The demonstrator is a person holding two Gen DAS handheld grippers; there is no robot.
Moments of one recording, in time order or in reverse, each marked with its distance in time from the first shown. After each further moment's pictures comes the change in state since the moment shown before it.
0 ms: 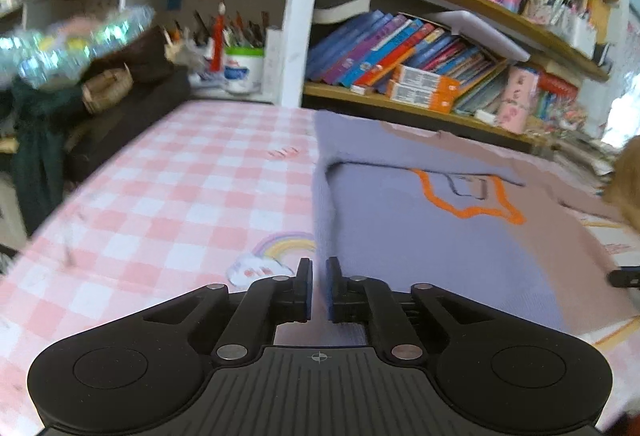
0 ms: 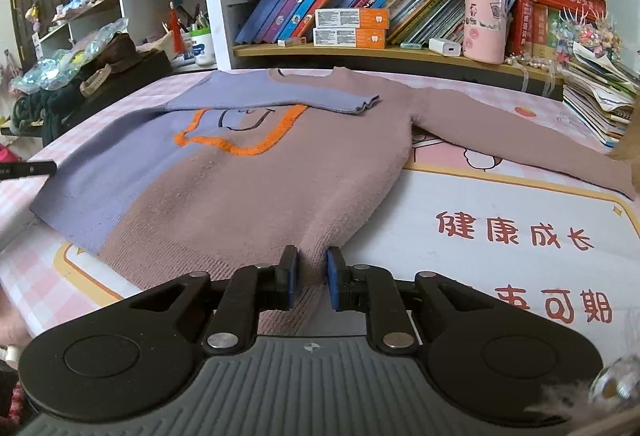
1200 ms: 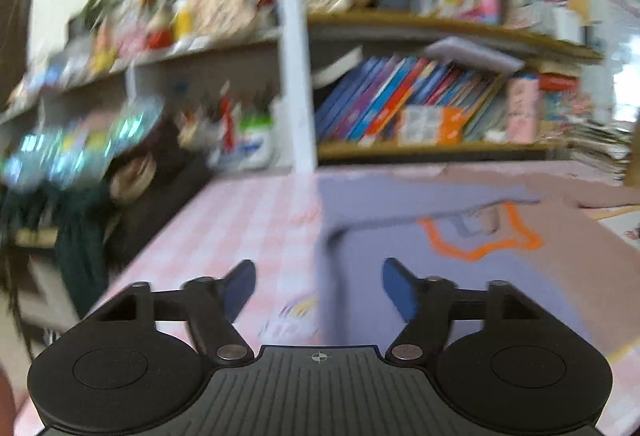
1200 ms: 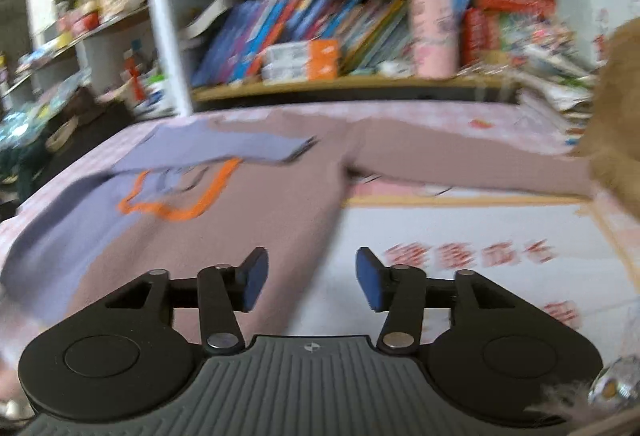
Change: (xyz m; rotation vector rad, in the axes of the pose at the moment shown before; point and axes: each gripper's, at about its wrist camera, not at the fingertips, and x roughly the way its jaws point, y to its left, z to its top) left arm -0.029 -0.031 0.002 0.195 -0.193 0.071; right arm -0.015 -0.028 0.017 0.129 -0.102 -0.109
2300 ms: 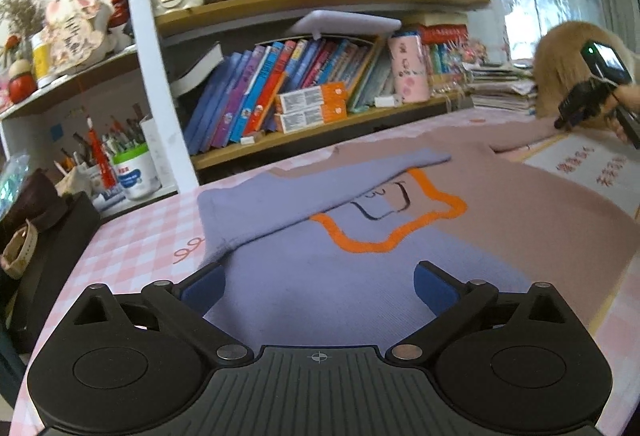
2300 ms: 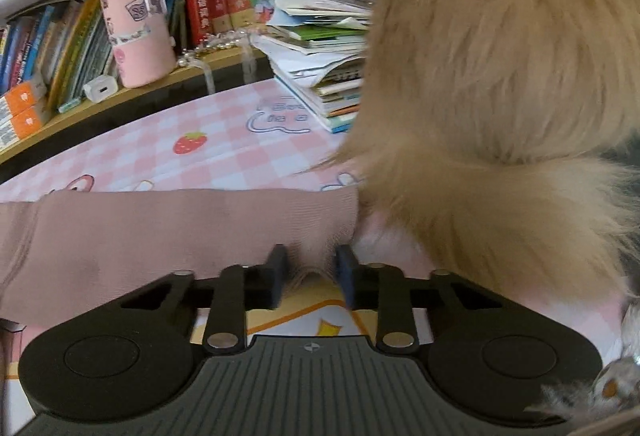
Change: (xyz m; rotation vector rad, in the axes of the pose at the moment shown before) left arm 0.054 -0.032 -0.002 0.230 0.043 -0.264; right arm 0.095 -0.206 0.064 0.313 0.116 -0.479
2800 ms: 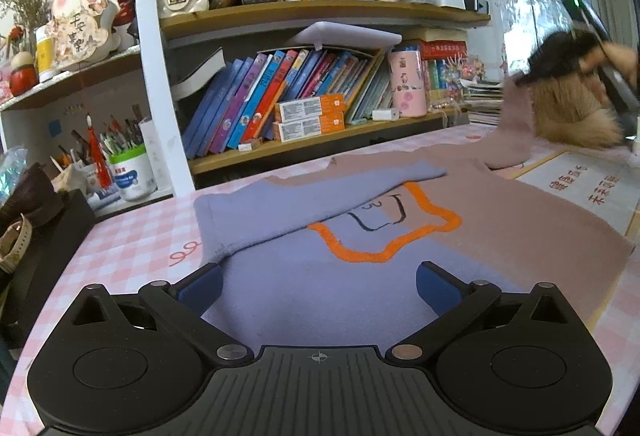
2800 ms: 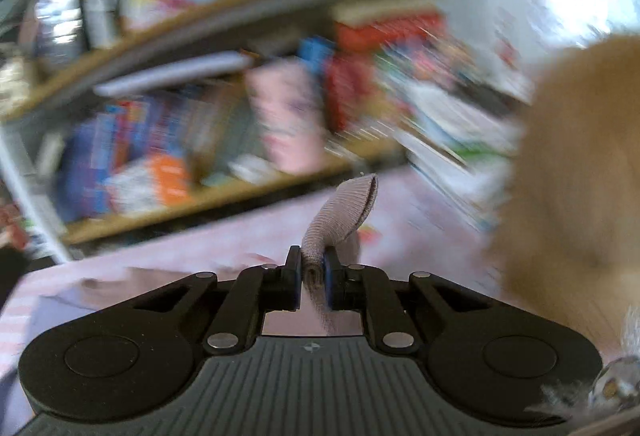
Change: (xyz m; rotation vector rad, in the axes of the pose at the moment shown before) left arm -0.005 0.009 -0.001 -0.051 -0.037 -0.023; right arm -0.096 0.095 0.051 -0.056 -0.176 0.325
